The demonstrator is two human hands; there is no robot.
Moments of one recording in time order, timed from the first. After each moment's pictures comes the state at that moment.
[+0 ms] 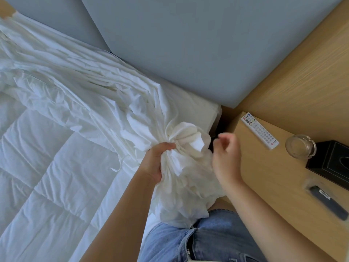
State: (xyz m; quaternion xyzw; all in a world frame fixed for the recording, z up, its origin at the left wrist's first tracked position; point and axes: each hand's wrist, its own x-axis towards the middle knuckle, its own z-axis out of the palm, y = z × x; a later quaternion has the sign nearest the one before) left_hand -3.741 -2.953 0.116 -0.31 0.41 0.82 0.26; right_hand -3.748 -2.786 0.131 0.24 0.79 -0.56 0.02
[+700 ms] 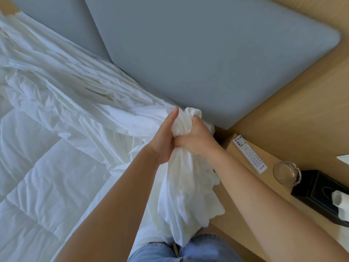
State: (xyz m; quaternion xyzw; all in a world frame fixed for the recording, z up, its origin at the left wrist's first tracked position) left_hand -3.831 -2.928 0.154 -0.19 0.44 0.83 0.28; right_hand -3.848 -2.820 0.172 0.06 0.85 -0.43 0.29
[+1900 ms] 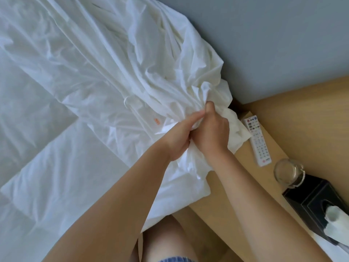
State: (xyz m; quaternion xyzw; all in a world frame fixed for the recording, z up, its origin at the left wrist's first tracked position) left_hand -3.811 -2.860 0.003 -0.25 0.38 0.85 0.27; right_hand -3.846 -2.769 0.000 -0.11 0.97 -0.20 0.05
